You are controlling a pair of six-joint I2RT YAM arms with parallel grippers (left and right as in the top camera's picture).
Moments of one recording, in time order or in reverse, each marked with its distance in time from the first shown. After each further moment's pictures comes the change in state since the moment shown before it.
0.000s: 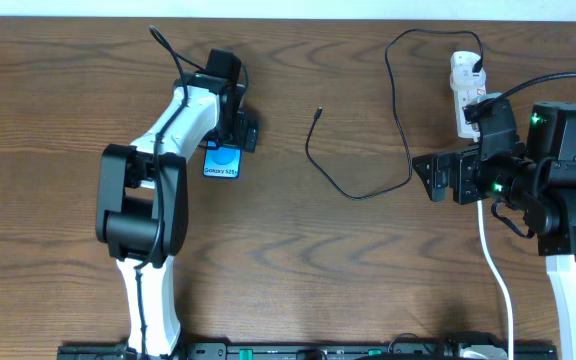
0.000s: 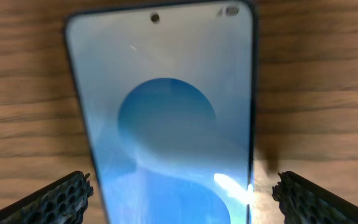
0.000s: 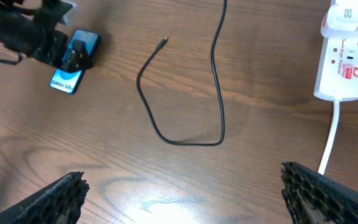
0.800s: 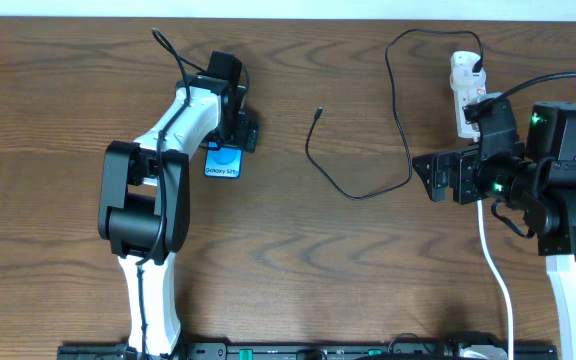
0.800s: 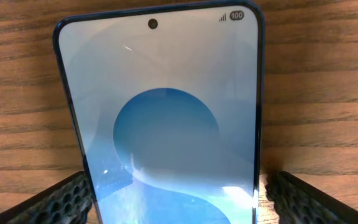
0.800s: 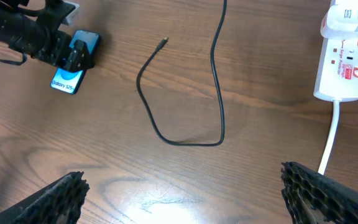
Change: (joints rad) left arm 0.001 0.013 0.002 0.020 0.007 -0.004; right arm 0.000 0.000 0.000 0.001 0.000 0.000
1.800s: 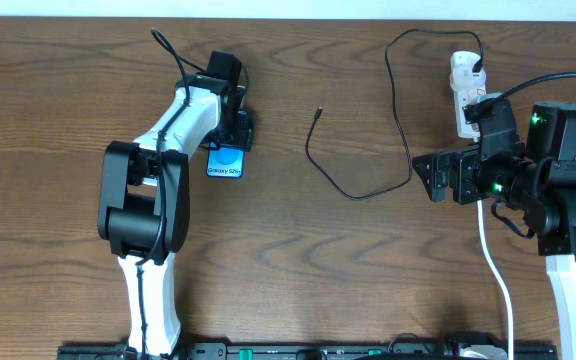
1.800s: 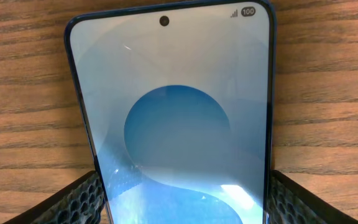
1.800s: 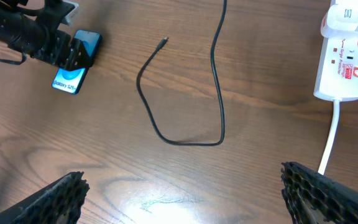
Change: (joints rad) left arm 0.000 0.000 0.000 -0.001 -0.003 0.000; right arm 0.000 0.000 0.000 -0.001 0.000 0.000
